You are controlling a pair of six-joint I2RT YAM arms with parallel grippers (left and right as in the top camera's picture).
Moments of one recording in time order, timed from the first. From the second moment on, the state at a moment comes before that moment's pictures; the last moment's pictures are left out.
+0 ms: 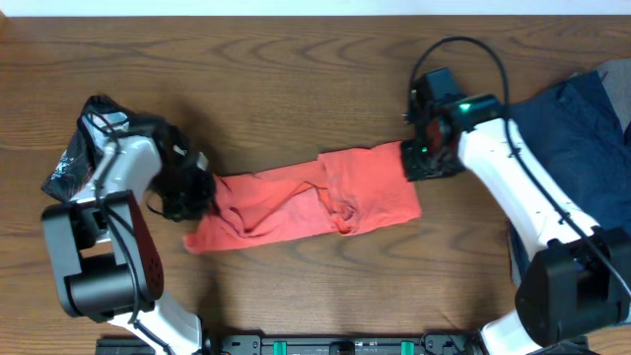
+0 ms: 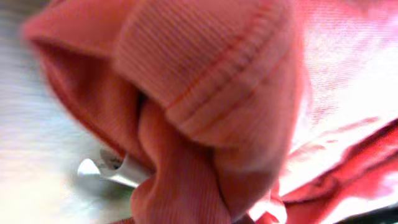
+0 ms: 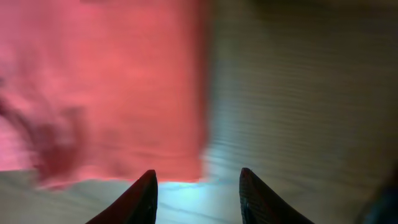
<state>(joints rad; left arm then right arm) 0.22 1.84 1.17 -1.11 0.31 -0.04 0.27 1.72 1.38 -1.11 -0.05 0.20</state>
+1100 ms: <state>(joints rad) -0.39 1.77 1.53 -1.18 0.40 -0.28 0.07 1.72 1.38 -1.14 0.02 0.14</state>
